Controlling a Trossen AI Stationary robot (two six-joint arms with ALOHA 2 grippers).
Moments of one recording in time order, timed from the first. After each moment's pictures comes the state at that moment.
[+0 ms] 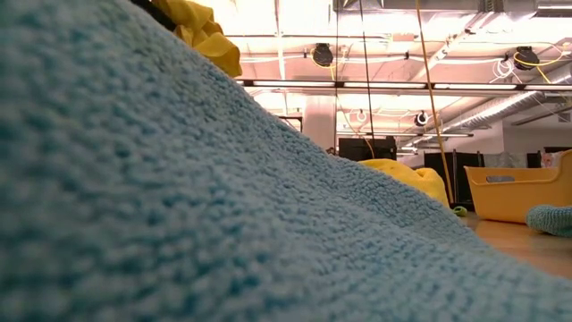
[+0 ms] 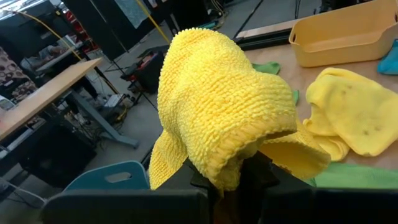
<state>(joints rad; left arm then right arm) -0.51 0.96 0.73 -0.35 -1.03 -0.12 0.66 1.64 0.98 0.51 1.16 -0.26</state>
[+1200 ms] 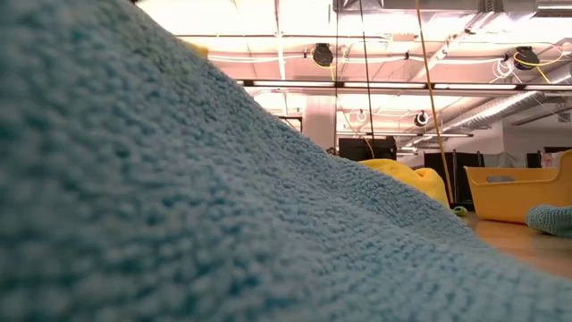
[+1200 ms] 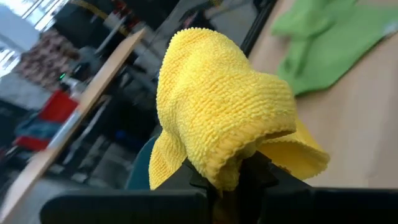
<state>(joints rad) -0.31 0.96 0.73 -0.58 -1.07 -0.05 0.66 1.64 0.98 0.51 1.16 -0.28</state>
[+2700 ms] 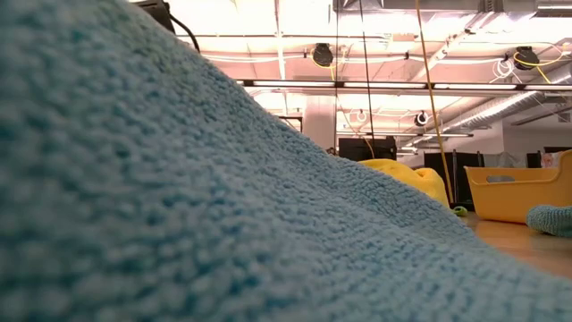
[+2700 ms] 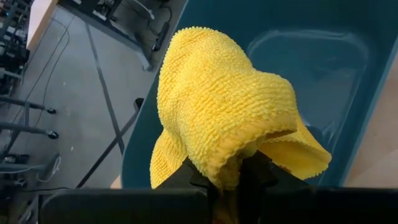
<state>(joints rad) 0.35 1.03 0.73 -0.82 -0.79 -0.18 0.65 1.64 0.98 0.50 1.16 -0.28</state>
